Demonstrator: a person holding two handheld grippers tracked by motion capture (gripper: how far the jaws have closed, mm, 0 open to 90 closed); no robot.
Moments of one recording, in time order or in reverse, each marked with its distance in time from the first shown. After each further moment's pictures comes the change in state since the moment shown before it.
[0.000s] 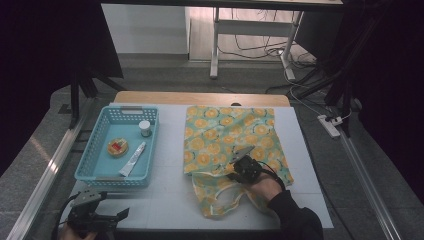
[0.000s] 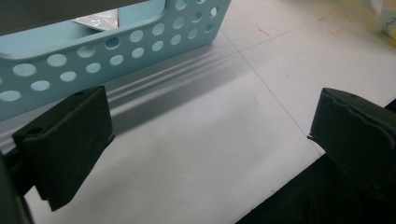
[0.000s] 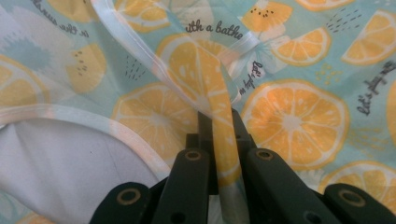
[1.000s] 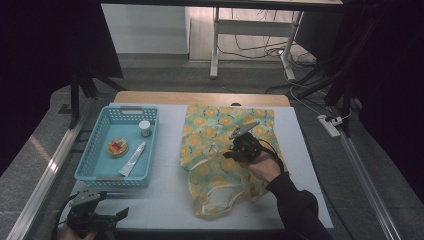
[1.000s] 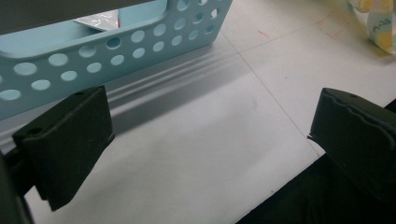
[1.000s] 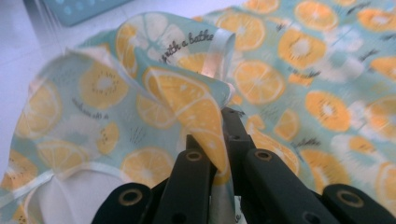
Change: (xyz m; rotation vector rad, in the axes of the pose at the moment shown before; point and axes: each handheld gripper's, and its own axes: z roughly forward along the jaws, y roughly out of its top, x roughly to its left) left arm 0.002 0.000 -0.001 -0.005 -0.009 -0.011; right arm -0.017 0.059 -0.048 -0.152 -0.005 0.021
